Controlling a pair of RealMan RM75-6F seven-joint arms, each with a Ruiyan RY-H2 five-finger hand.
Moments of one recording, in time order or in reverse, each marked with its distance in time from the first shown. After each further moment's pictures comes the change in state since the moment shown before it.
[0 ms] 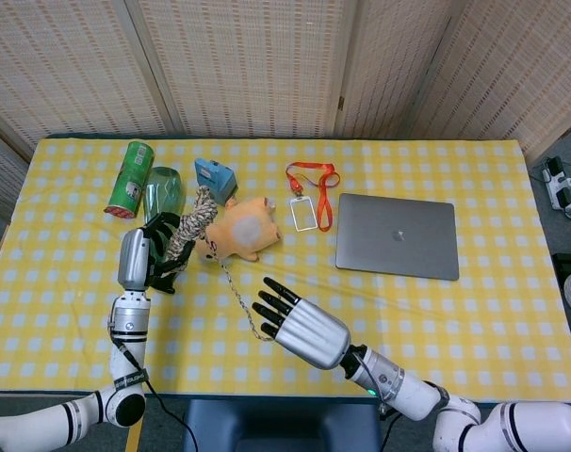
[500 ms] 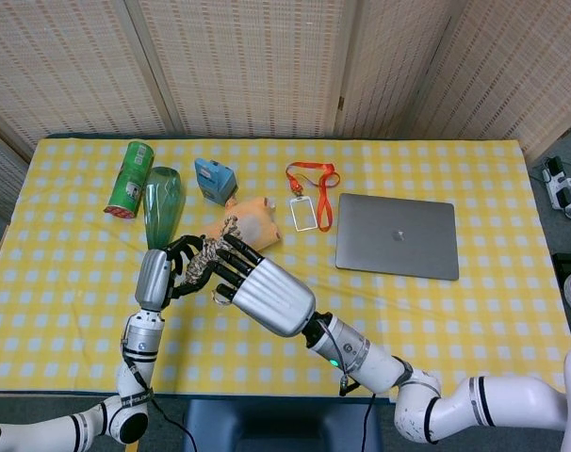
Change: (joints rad) left arm 0.028 -0.052 0.099 0.049 0.162 0.025 -0.047; right arm 0.146 -0.053 0.227 -0.028 0.234 -0.059 -0.058
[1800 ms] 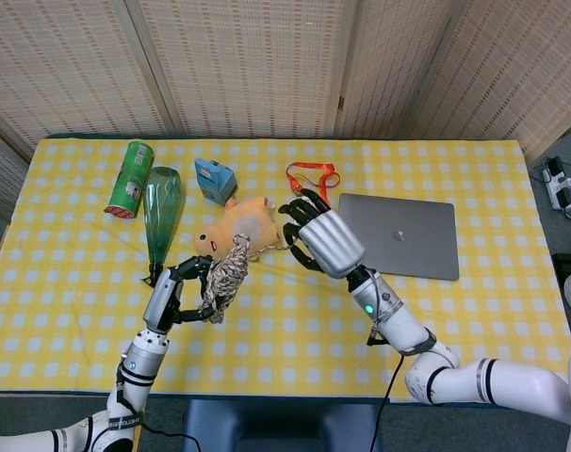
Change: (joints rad) left arm 0.035 0.119 0.051 -0.226 0.132 -0.036 -0.516; right arm -0.040 0.014 -0.082 0.294 0.131 0.077 0.369
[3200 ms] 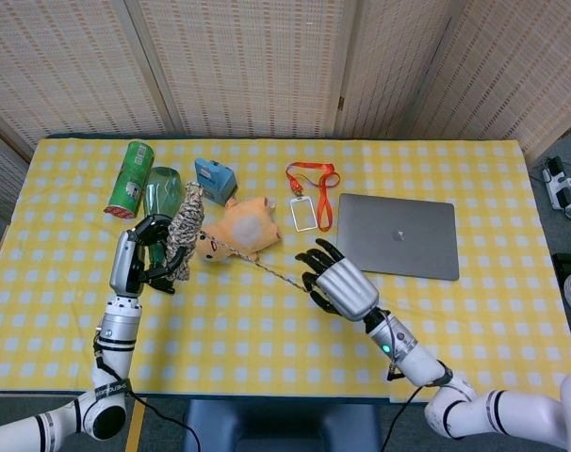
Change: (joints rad) left arm 0.008 0.056 -0.172 0.040 -0.192 -0.071 0.091; right arm -0.156 -0.062 -0.184 0.067 -0.181 0.090 0.059
